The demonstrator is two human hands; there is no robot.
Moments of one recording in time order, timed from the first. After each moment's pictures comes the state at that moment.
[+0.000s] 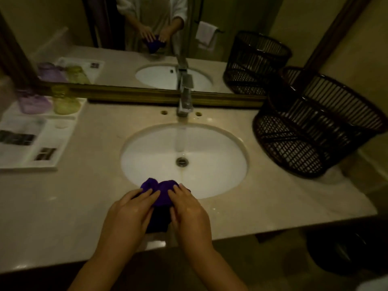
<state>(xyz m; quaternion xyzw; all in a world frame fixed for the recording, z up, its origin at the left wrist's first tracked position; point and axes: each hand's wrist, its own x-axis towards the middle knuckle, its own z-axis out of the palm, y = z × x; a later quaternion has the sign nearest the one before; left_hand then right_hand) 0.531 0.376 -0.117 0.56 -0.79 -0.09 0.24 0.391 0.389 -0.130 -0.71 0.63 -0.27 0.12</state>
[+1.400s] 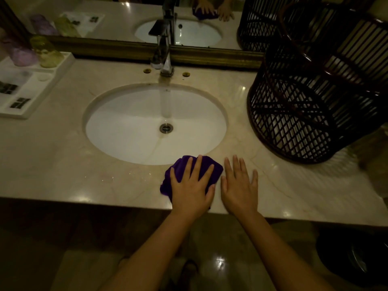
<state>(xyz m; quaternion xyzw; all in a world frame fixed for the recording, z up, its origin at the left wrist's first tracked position) 0.218 0.370 -0.231 0.65 -0.75 -0.08 0.07 0.078 0.356 -0.239 -0.71 0.70 -0.05 0.09</state>
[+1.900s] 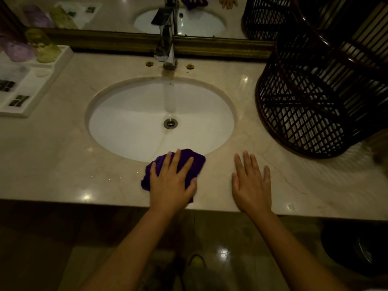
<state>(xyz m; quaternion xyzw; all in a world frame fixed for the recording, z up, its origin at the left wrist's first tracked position) 0.288 0.362 -0.240 0.69 -0.72 -0.04 0.08 0.077 0.356 -0.246 -0.70 0.71 -0.04 0.06</state>
